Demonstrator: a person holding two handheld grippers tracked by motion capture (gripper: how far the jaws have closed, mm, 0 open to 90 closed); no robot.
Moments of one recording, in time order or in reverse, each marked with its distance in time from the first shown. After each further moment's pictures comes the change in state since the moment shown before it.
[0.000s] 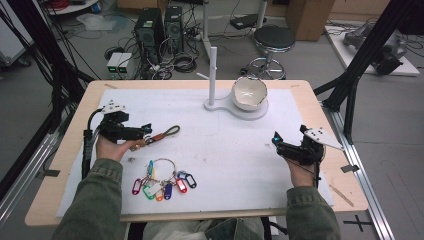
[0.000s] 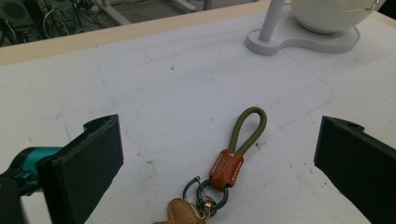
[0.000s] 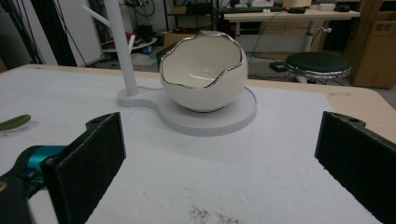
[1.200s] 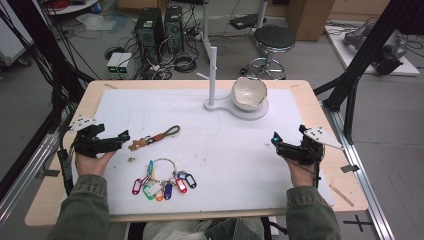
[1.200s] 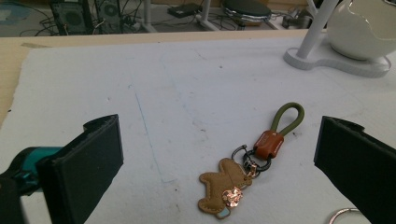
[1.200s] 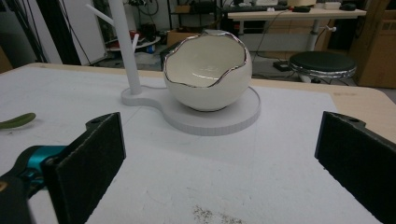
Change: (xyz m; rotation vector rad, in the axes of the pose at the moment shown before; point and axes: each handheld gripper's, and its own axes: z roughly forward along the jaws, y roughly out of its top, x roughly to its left) left arm 0.024 -0.041 -0.050 -0.138 0.124 -0.099; right arm 0.000 0.000 0.001 0.006 0.016 0.002
